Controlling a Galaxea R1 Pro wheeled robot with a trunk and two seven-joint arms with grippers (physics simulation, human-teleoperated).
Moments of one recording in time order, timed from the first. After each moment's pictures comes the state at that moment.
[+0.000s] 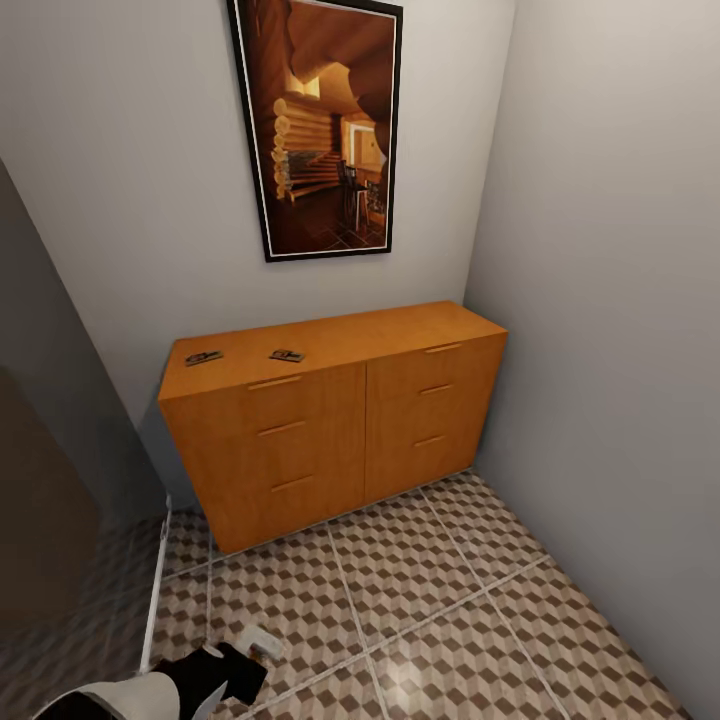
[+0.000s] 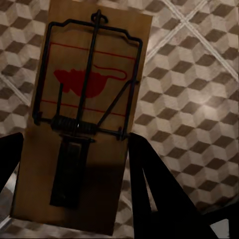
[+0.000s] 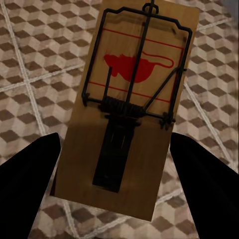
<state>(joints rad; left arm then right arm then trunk) -0.68 -0.02 -0.43 0.07 0.04 0.05 -0.13 -0.20 -0.03 0.01 -0.02 0.00 -0.73 -0.06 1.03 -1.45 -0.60</state>
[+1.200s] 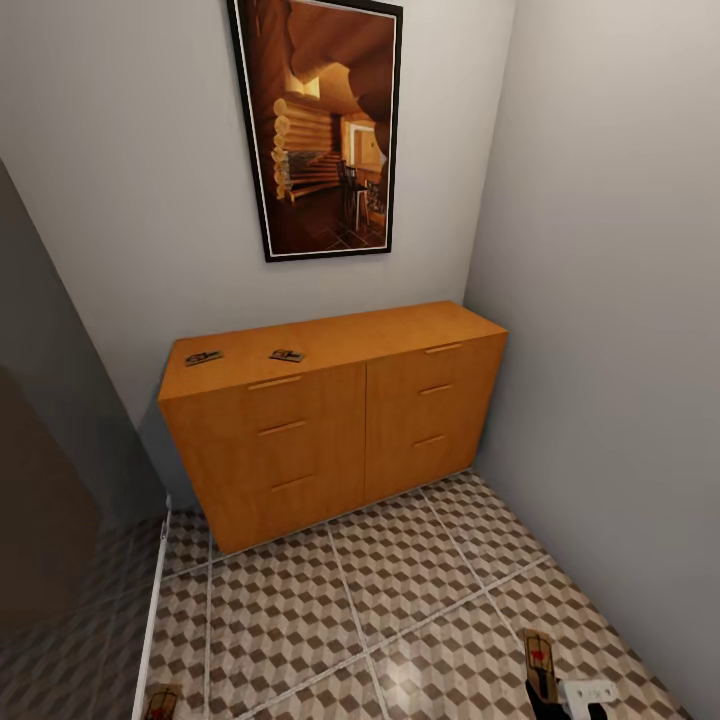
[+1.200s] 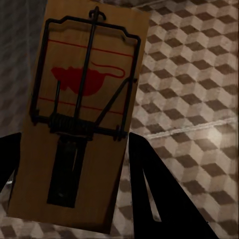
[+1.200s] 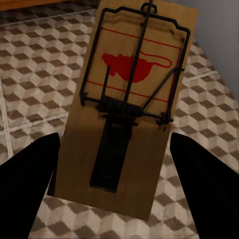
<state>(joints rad) -0.36 0.06 -0.42 0.04 0.50 -0.56 0.16 -0.20 -0.18 0.01 -0.44 -0.07 -0.40 0.11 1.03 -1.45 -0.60</state>
